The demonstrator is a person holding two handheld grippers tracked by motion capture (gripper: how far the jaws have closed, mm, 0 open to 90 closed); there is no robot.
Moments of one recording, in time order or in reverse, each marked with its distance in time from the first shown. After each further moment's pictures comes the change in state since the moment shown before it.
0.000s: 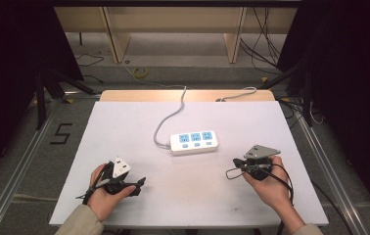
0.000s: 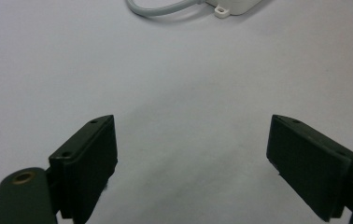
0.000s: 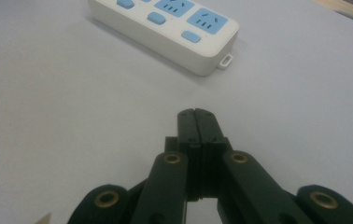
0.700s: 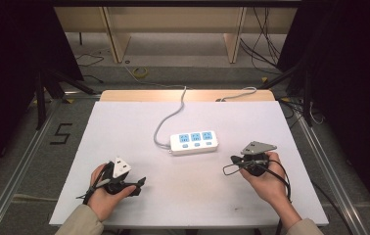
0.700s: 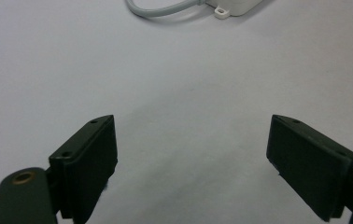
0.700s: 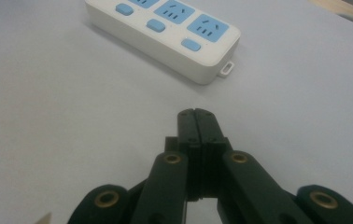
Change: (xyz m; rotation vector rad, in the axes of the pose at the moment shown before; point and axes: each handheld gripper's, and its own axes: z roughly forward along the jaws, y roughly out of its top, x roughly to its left) left arm 0.000 0.000 0.000 -0.001 0.001 0.001; right arm -0.001 0.011 0.006 0.012 0.006 0.004
